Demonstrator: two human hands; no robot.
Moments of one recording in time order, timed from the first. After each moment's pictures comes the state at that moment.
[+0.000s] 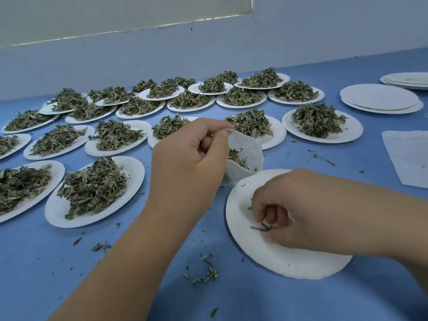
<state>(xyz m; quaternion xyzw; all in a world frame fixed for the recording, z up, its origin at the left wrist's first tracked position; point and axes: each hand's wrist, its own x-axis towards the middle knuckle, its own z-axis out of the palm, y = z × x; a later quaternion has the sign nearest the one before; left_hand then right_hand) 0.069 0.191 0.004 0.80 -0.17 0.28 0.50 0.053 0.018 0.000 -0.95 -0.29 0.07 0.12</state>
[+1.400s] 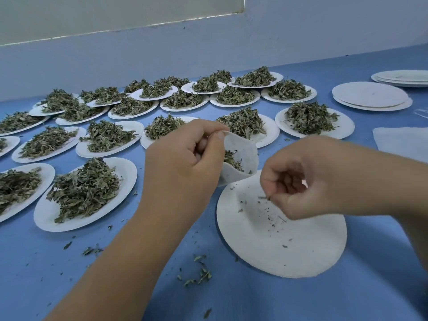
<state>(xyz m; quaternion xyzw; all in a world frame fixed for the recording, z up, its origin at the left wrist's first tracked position) 0.068 0.190 0.003 0.81 -0.19 0.29 0.47 0.061 -0.004 0.025 -0.90 -0.31 0.05 0.29</state>
